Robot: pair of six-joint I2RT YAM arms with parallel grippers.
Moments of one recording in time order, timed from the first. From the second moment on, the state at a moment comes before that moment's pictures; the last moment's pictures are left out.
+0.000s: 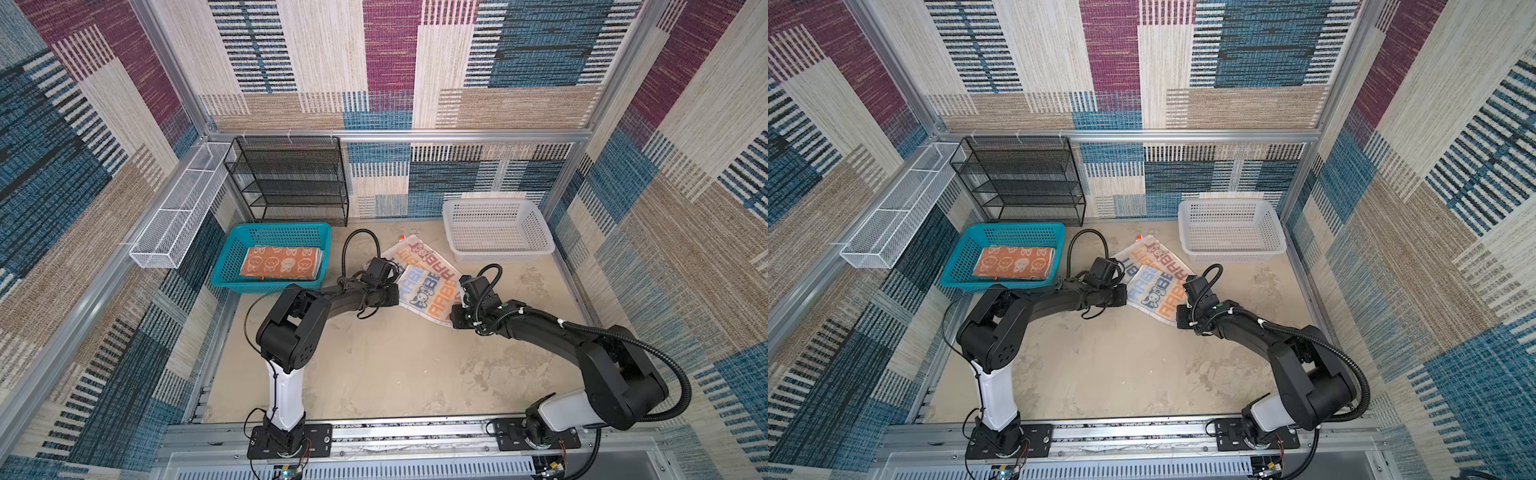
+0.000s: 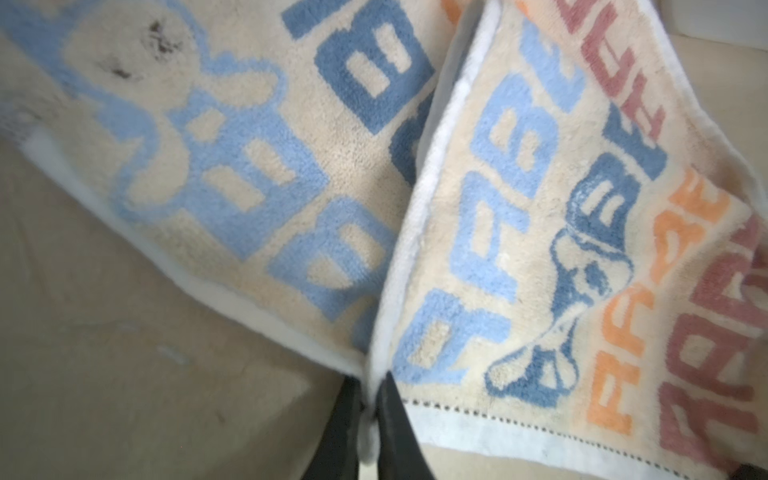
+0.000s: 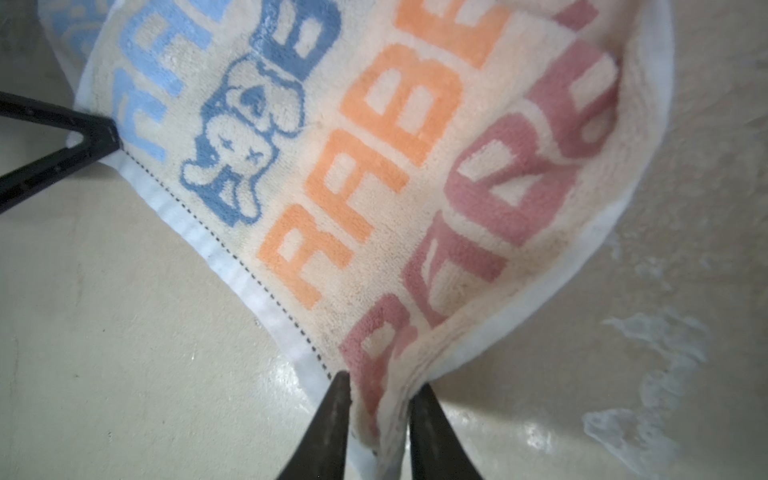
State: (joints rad) left arm -0.56 1.96 1.17 -0.16 0.11 -0.51; right arm 0.46 1.46 0.72 -0.28 -0.06 0.42
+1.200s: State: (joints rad) left arm -0.58 1.83 1.12 -0.25 0.22 -0.57; right arm 0.46 1.40 0.76 -0.29 -0.12 0.48
